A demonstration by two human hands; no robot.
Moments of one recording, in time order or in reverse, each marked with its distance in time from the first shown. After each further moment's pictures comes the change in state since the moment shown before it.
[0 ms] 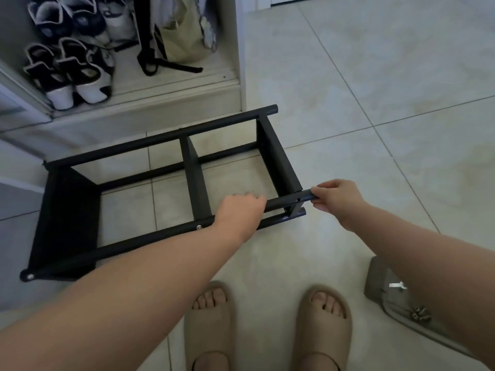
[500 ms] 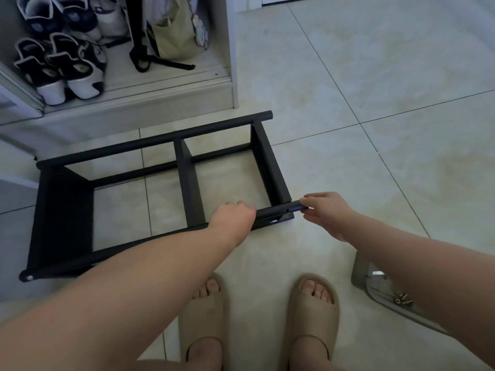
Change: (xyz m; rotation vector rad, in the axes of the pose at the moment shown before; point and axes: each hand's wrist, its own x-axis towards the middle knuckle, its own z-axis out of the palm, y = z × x) left_hand -0.020 0.012 0.017 -0.033 -0.119 0.023; right_hand -0.023 0.029 -0.013 -0.052 -0.201 0.108
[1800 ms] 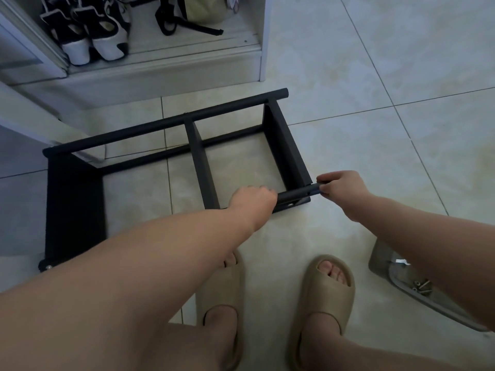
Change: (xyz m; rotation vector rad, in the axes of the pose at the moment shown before) left_hand -0.024 -0.007 0.006 -0.074 0.012 0.023; right_hand 0.011 0.004 0.031 -0.239 0.170 -0.084
